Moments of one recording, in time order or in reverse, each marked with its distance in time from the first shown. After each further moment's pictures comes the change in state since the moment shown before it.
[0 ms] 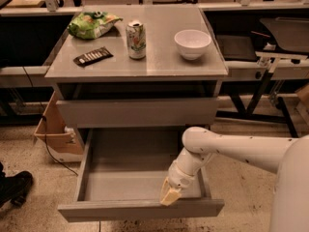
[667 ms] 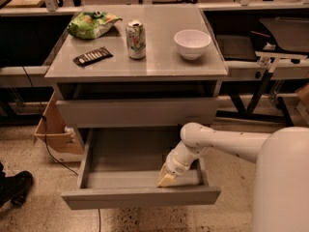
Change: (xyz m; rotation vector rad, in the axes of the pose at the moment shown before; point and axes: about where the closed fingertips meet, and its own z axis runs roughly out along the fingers) arm 0.000 -0.089 -0.002 0.181 -0.027 0.035
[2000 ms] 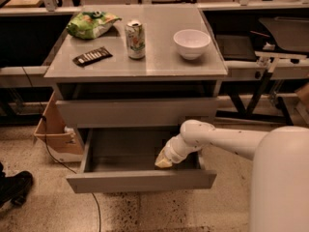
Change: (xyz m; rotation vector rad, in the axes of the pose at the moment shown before) arm -0.023 -0.084 -0.015 0.279 -0.068 0.004
